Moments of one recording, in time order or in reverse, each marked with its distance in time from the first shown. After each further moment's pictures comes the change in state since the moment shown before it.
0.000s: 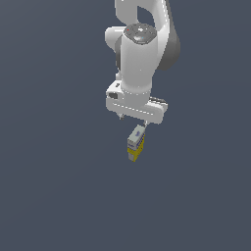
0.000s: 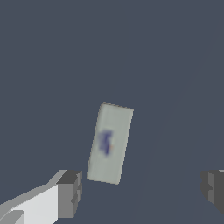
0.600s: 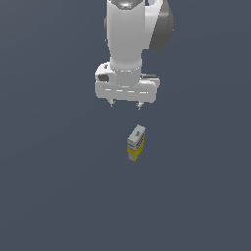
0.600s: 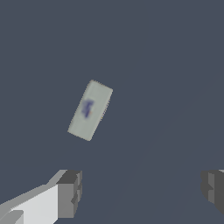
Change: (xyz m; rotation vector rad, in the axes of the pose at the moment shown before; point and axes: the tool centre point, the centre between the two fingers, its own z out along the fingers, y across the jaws) arm -0.023 0.041 -0.046 -0.003 -0.015 -0.234
